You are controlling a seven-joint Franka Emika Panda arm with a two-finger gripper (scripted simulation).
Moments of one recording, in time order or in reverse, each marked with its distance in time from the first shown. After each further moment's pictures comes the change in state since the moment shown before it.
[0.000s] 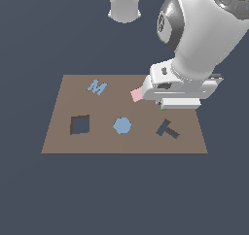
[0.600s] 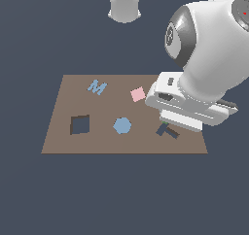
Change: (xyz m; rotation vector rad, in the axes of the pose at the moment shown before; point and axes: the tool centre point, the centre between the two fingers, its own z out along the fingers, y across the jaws) arm 0.057 -0.003 -0.005 0.001 0.000 0.368
